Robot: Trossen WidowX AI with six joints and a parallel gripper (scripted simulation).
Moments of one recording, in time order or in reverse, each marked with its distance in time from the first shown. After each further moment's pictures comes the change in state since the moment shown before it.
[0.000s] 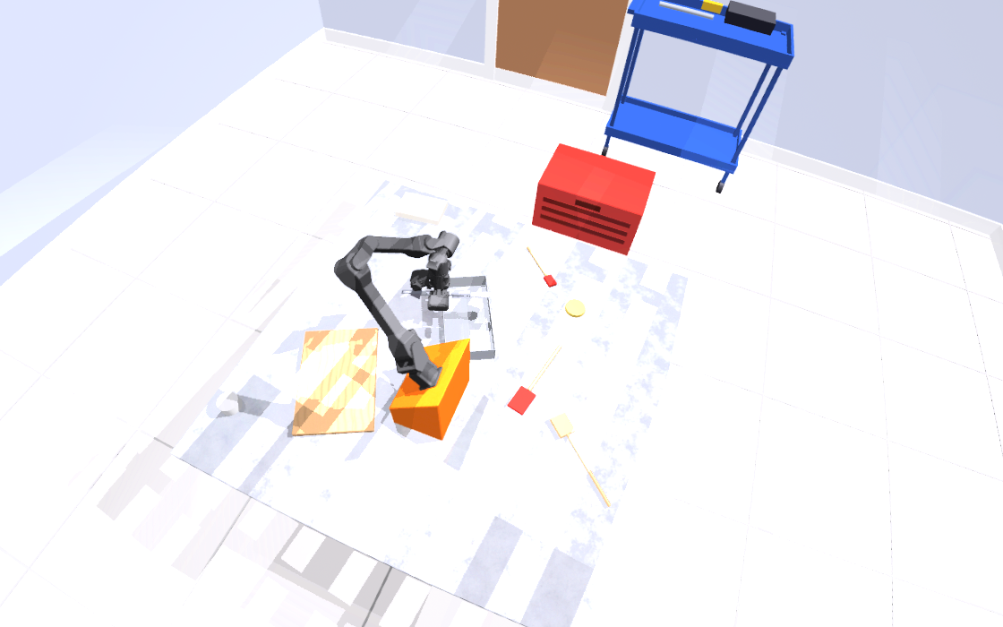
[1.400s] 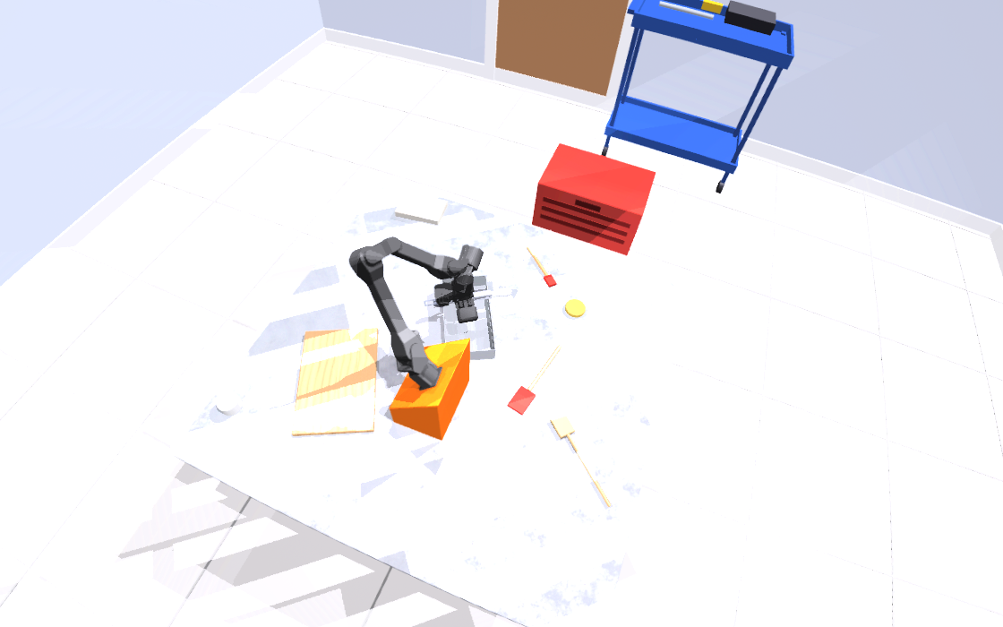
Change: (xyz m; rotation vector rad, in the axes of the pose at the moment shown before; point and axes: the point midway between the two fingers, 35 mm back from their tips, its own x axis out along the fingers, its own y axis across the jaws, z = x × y) arm 0.019 0.002 -0.070 -0.209 -0.009 -0.285
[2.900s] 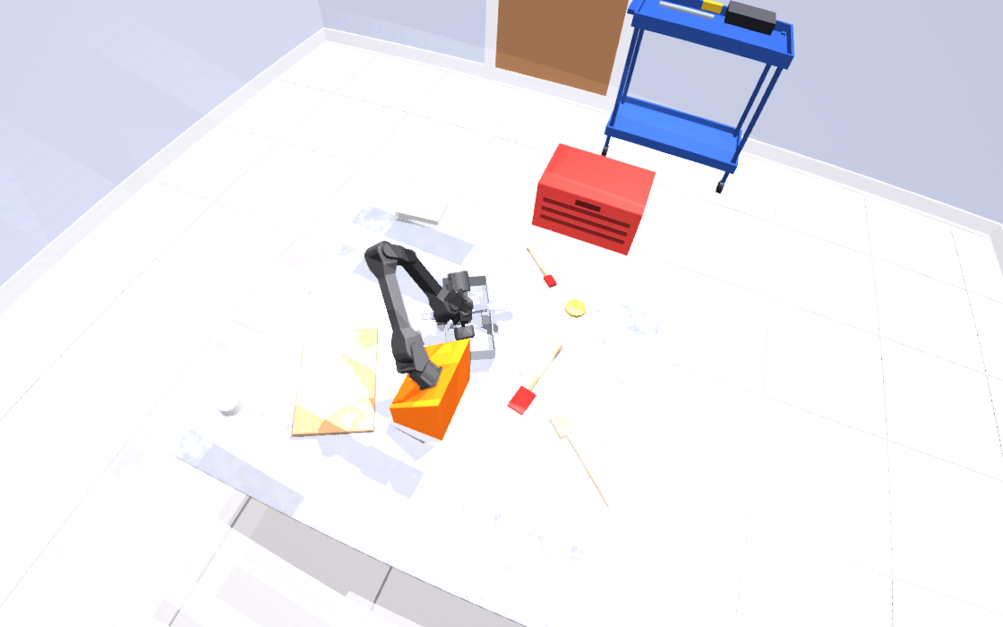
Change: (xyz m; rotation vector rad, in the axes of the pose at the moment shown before) arm 0.061 0.022 0.016 -0.004 -0.042 -0.230
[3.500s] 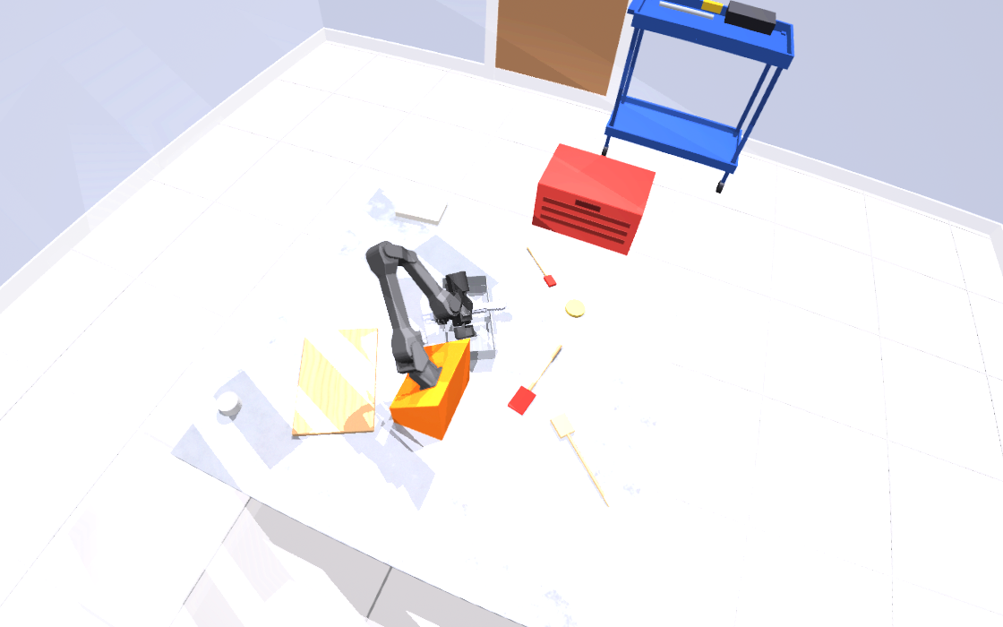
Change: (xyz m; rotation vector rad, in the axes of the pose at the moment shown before) arm 0.005 -0.002 0.001 -0.018 0.002 -0.023
